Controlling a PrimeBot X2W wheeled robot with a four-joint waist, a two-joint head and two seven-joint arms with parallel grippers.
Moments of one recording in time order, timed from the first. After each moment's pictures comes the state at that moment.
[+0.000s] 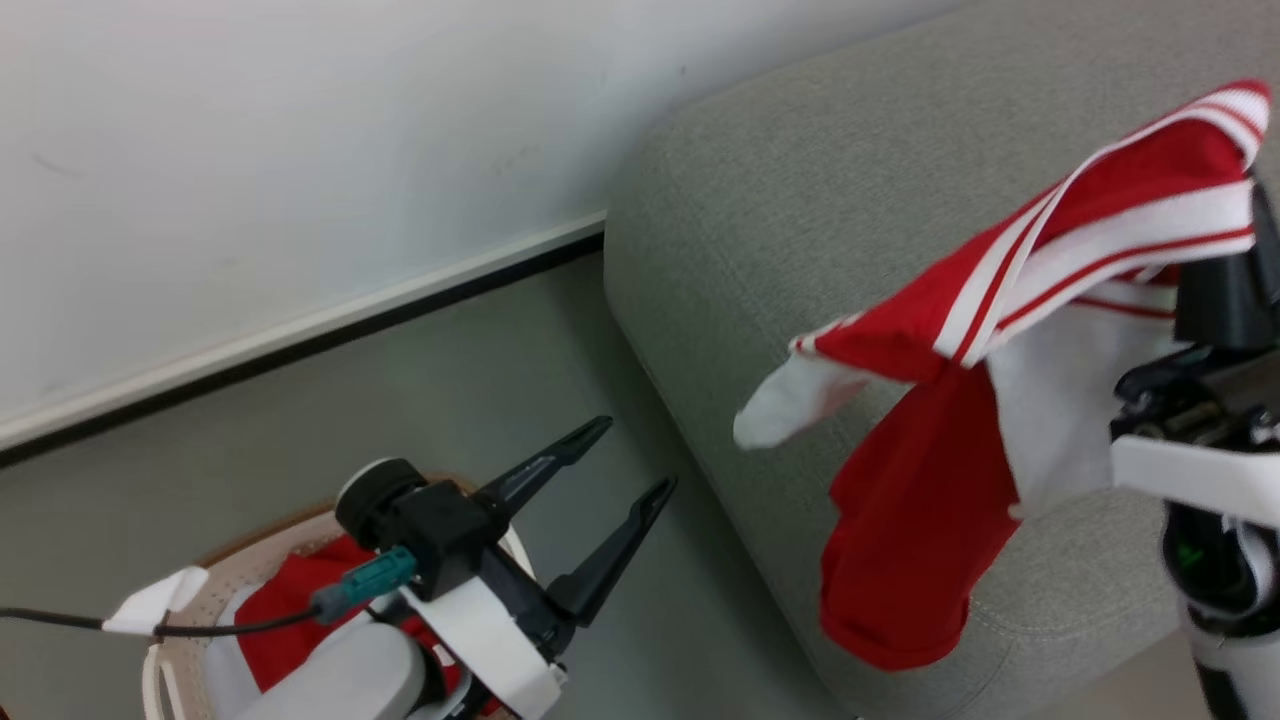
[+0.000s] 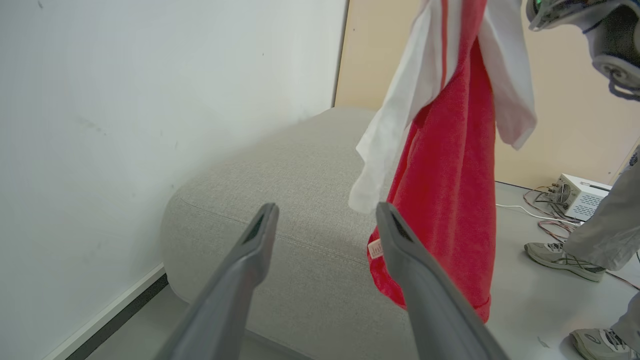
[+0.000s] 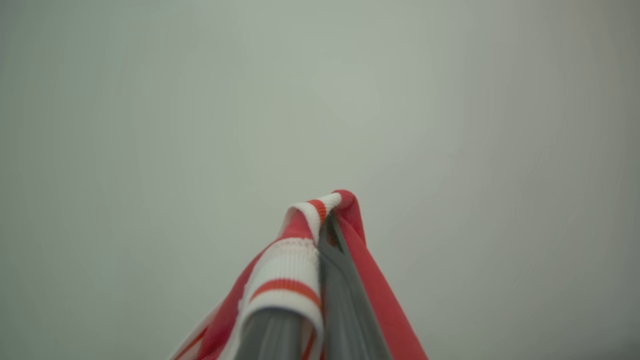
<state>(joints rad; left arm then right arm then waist) -0.50 0.46 -0.81 0.05 -0.53 -0.05 -0.24 -0.45 -0.19 0.17 -0.16 0.58 0.13 -0.26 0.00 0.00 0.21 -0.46</state>
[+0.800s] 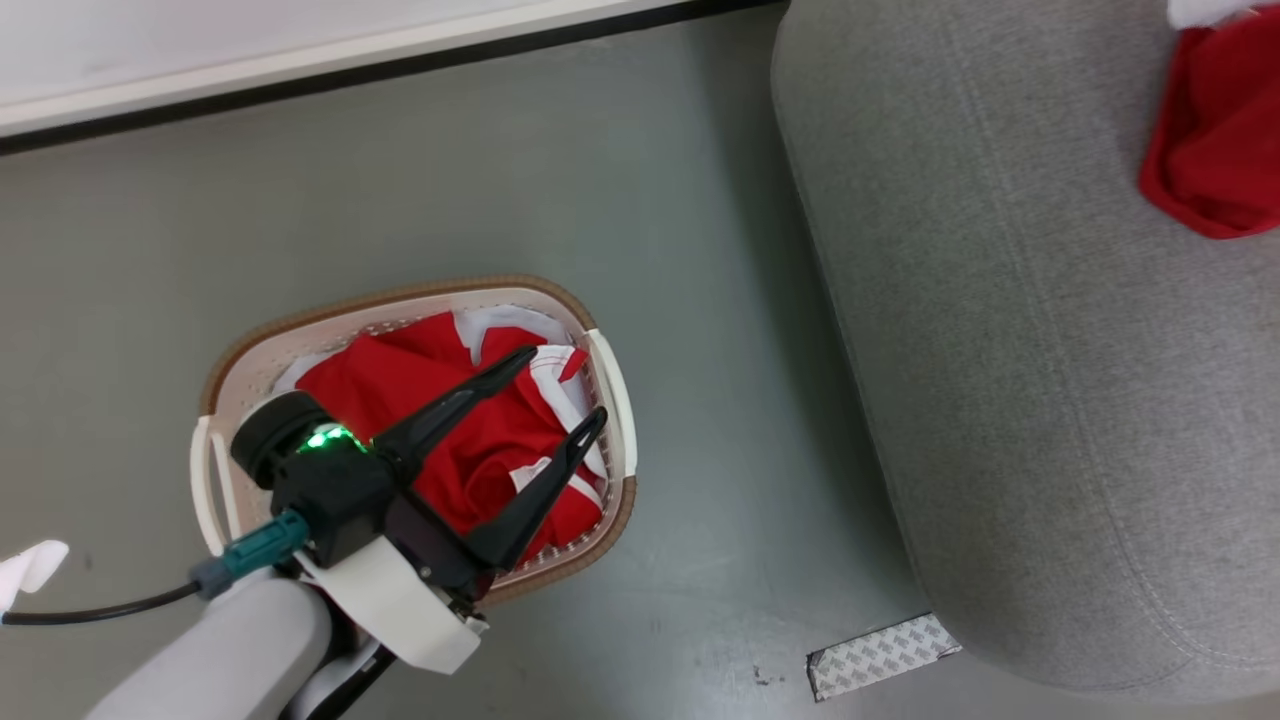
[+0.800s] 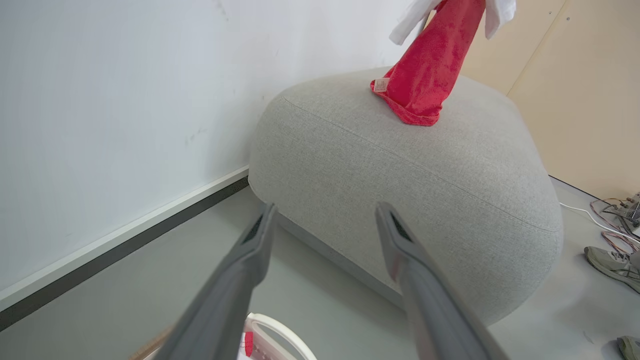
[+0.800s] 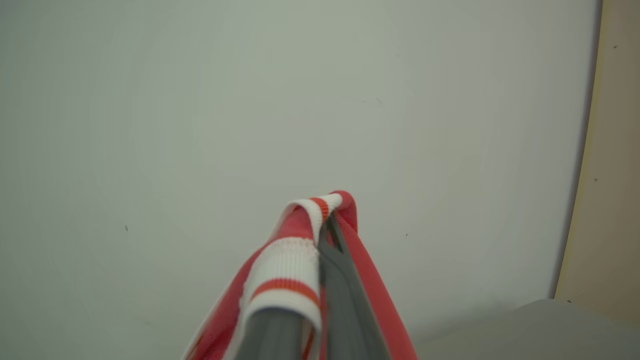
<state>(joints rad) -0.54 0.62 -0.75 -0.08 -0.53 -0.09 -0.23 -0.90 -0.32 -0.38 0.00 0.44 0.13 0.04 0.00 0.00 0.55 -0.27</state>
